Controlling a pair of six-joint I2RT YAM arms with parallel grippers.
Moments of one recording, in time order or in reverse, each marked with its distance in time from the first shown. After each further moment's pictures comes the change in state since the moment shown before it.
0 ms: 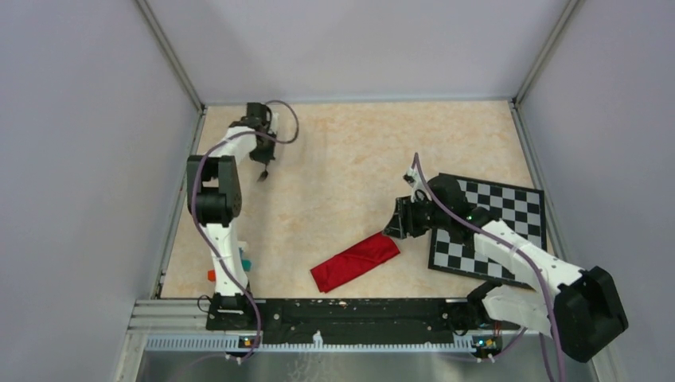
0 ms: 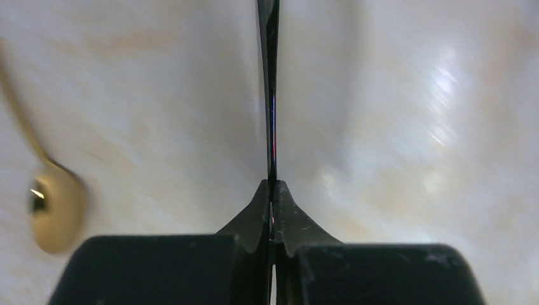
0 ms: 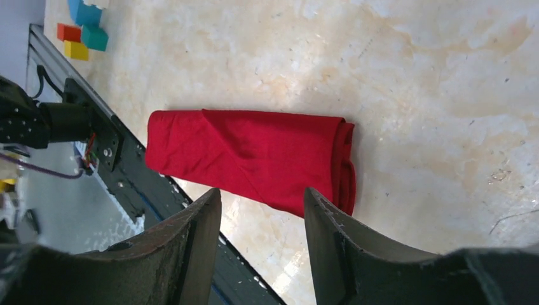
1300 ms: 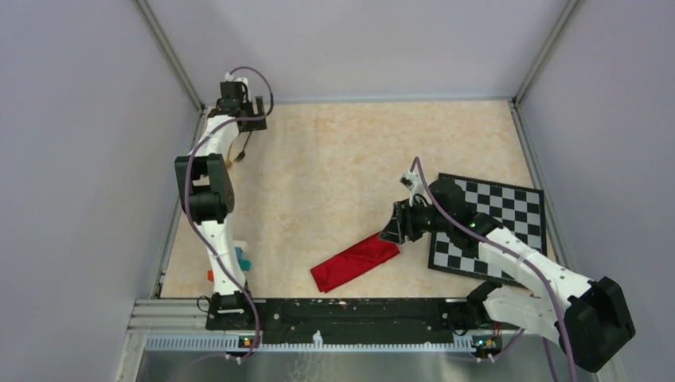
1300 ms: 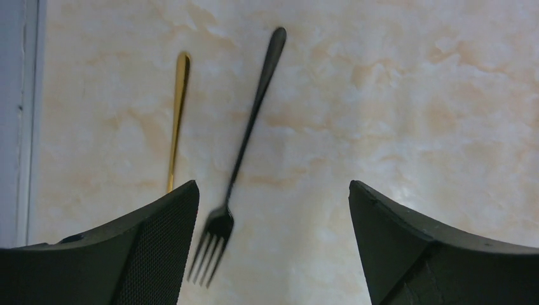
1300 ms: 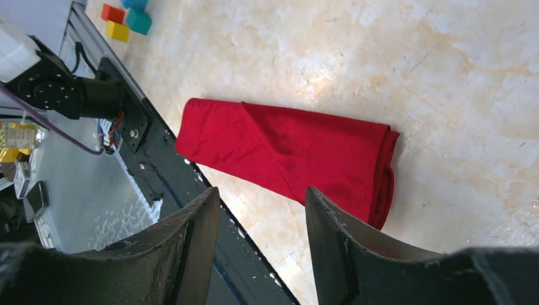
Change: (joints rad) left arm 0.047 -0.085 0.037 0.190 -0.037 -0.185; right arm 0.029 -0.019 -0.031 0.051 -0.065 0.021
